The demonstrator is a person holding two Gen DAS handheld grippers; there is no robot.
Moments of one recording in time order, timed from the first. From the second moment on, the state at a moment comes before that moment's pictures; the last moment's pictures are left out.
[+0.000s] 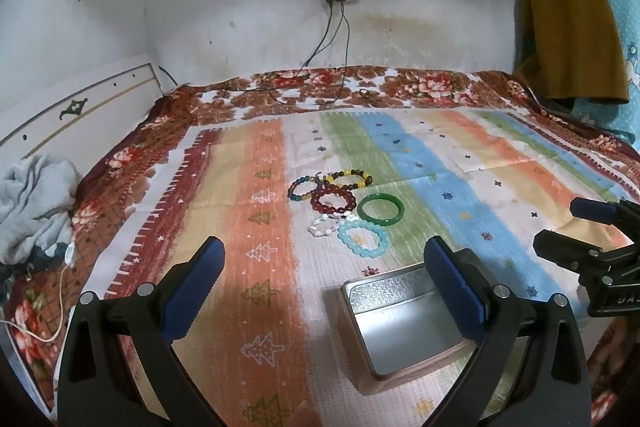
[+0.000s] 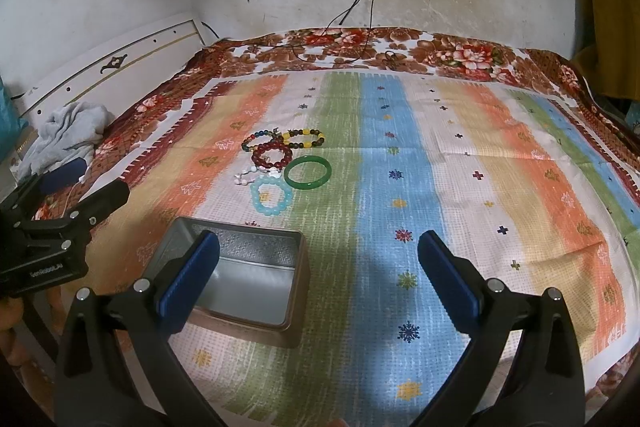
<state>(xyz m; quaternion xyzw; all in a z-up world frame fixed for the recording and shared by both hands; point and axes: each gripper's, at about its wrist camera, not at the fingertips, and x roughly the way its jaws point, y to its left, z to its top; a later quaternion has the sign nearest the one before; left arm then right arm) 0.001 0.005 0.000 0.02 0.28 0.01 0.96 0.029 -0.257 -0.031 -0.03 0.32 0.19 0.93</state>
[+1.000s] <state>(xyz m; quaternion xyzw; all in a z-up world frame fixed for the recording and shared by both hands) 0.010 0.005 -0.013 0.03 0.31 0.00 0.95 0.041 -0.256 -0.036 -0.02 0.34 0.19 0.92</state>
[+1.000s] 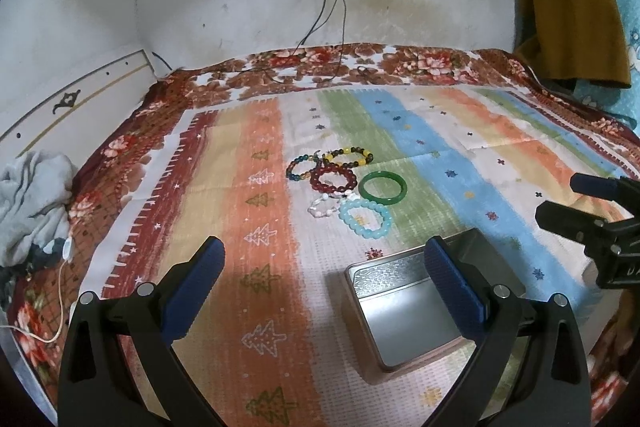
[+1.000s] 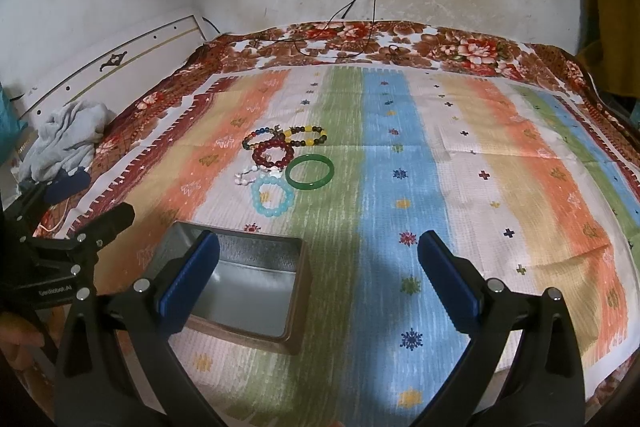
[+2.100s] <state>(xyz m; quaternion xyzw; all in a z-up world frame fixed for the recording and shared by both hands) 0.108 0.021 -0.021 0.04 0.36 0.01 0.93 0.145 -0.229 -0.025 -0.03 0.37 0.20 0.91</state>
